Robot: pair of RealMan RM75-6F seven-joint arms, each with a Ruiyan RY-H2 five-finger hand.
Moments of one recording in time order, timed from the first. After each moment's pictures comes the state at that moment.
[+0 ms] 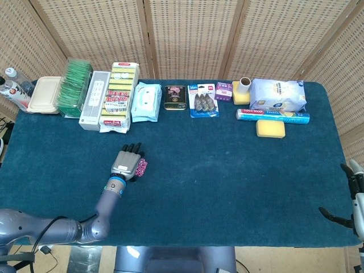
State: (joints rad) left arm -0.98 -1.68 -0.09 -1.49 0.45 1.06 0.84; right arm -0.02 -0.90 0.09 -1.93 -1.43 1.55 0.02
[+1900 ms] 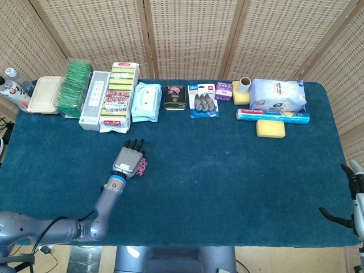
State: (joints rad) left arm -0.95 -1.70 -0.08 -1.43 0.59 1.05 0.89; right arm -0.02 -0.90 0.09 -1.93 -1.42 1.55 0.02
